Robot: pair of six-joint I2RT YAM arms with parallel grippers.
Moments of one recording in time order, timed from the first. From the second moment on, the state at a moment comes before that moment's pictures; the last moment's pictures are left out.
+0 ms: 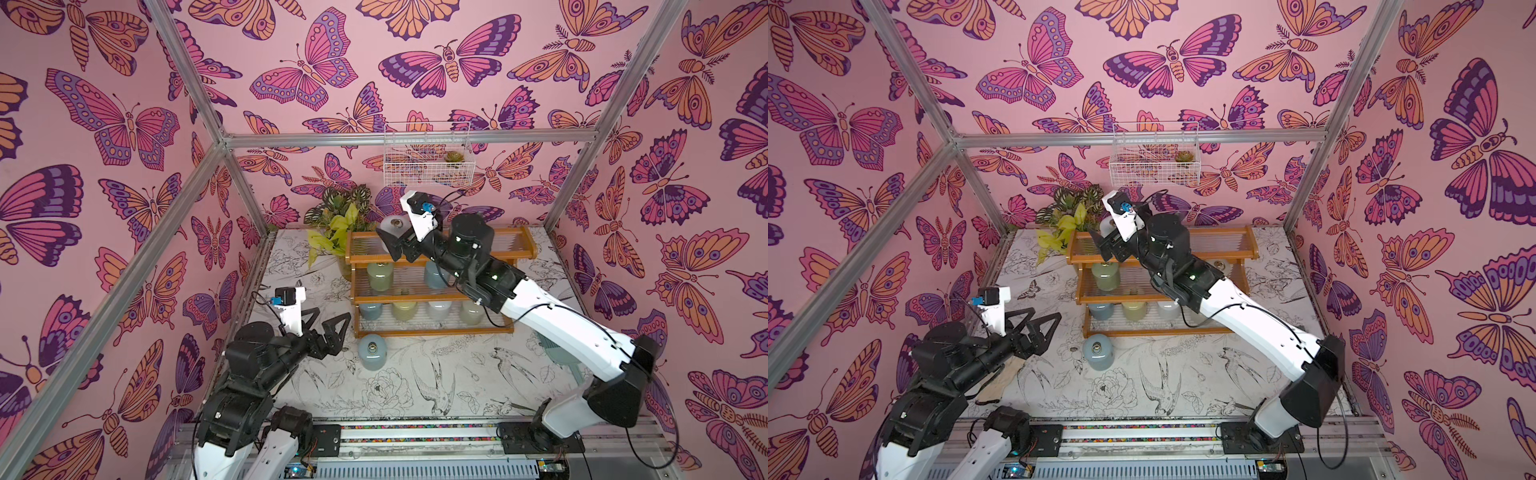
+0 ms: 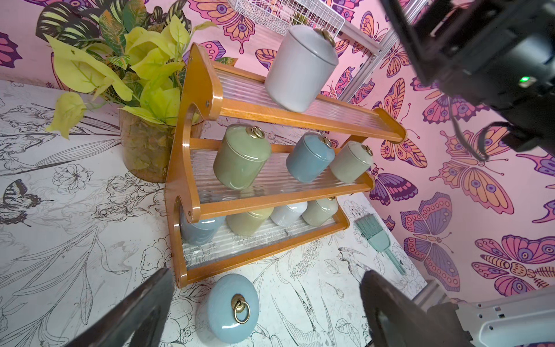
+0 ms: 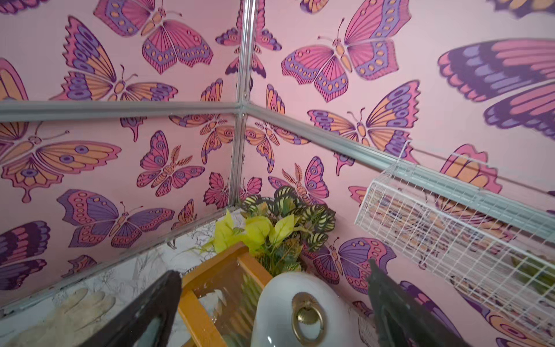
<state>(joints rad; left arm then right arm) -0.27 0.46 0.86 -0.69 0.31 -0.37 0.82 1.59 1.59 0.00 0.04 -0.14</state>
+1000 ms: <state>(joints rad) -0.27 0.52 0.87 -0.69 0.35 -0.32 0.75 1.78 1.62 0.03 0.00 -0.07</state>
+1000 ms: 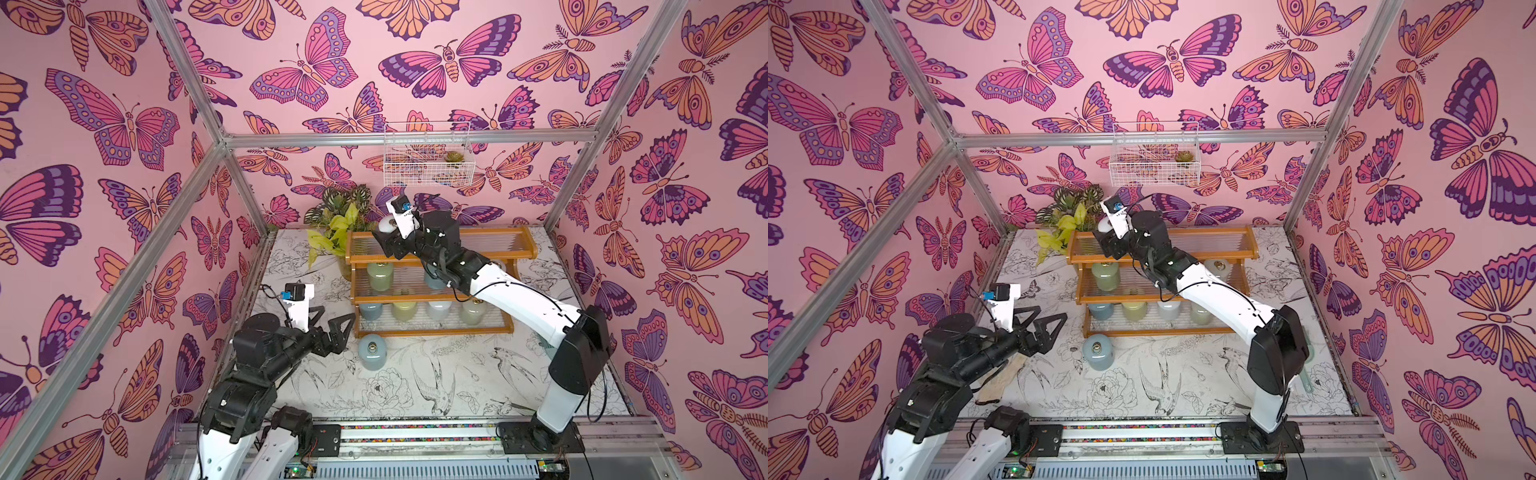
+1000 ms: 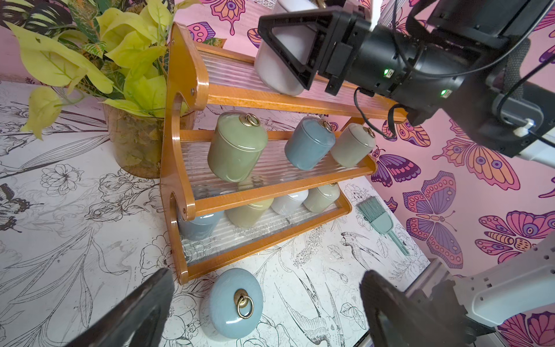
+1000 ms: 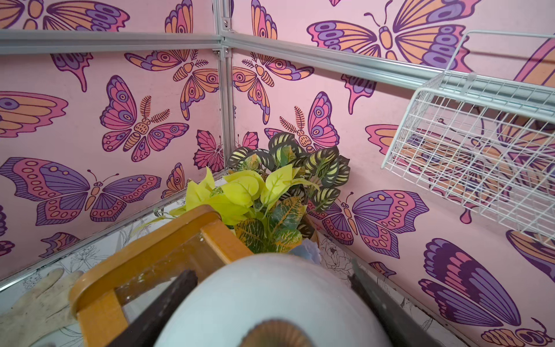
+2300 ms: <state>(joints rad) -0.27 0.60 0.88 -0.65 0.34 -0.35 0.86 1.34 1.15 0.19 -0.21 -0.11</state>
